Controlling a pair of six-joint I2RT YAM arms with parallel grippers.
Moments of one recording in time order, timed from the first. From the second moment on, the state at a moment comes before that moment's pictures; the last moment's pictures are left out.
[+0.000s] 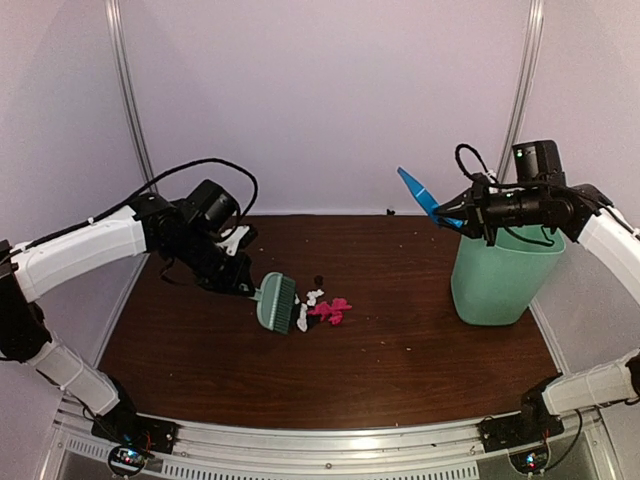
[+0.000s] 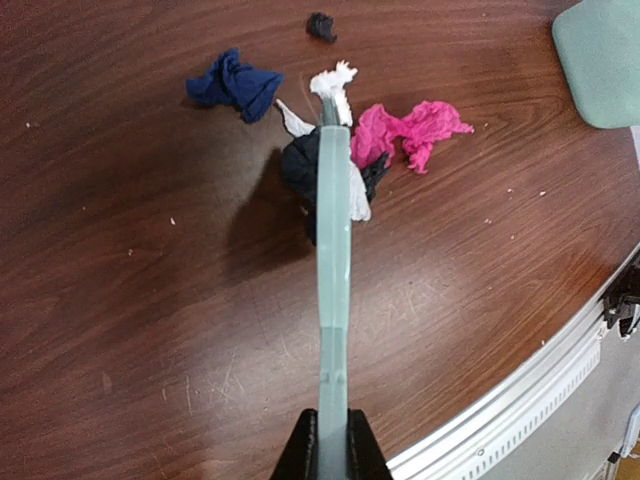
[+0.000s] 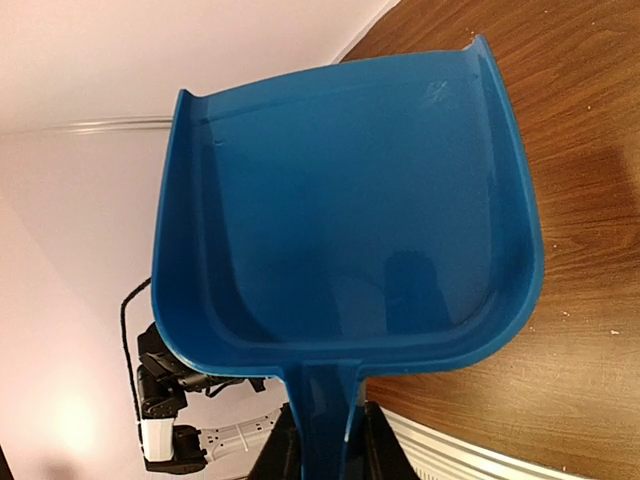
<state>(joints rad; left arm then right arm) -0.72 1.47 1.28 -0.91 0.17 -0.43 0.32 1.16 1.27 -0.65 -0.59 1.10</state>
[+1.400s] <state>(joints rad) -0.72 1.69 1.62 -1.23 -0.13 -0.36 0.77 1.62 1.28 -1.00 -0.09 0.13</state>
